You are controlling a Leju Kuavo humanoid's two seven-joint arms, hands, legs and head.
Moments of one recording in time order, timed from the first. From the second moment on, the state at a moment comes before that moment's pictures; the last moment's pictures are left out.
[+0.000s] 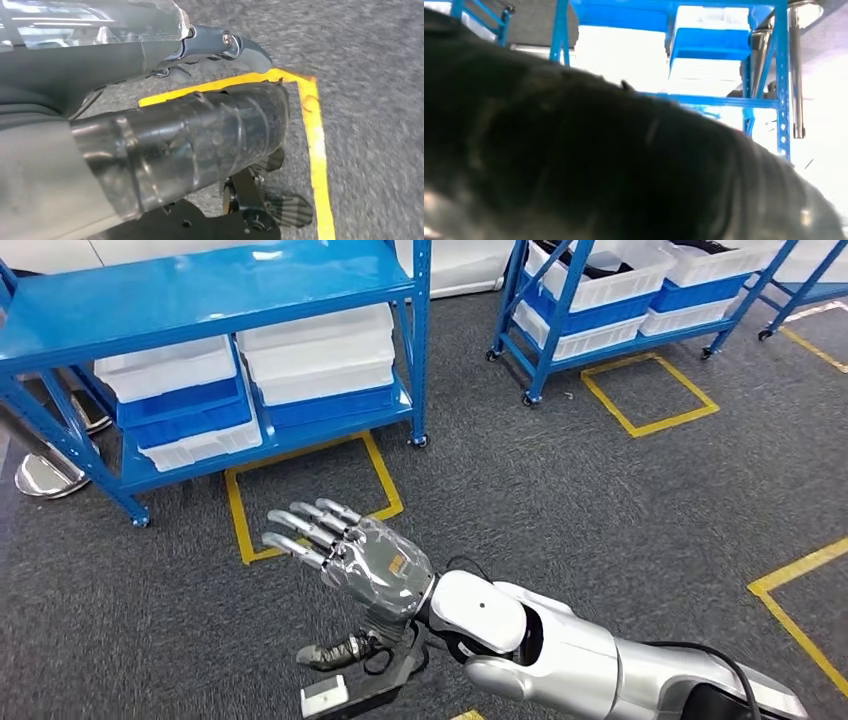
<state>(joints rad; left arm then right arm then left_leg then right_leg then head) -0.02 -0.22 0.94 -0.21 -0.89 0.08 -0.12 -0.68 -0.24 1.12 -1.62 1.01 -0.18 -0.09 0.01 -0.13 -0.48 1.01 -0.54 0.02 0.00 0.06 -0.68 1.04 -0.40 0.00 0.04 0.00</state>
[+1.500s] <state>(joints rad) -0.02 -0.21 0.94 -0.21 -0.89 0.08 -0.09 -0.55 -0.33 0.96 -1.54 0.99 -0.18 -0.02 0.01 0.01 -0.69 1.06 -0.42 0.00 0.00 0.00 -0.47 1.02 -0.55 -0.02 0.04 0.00</state>
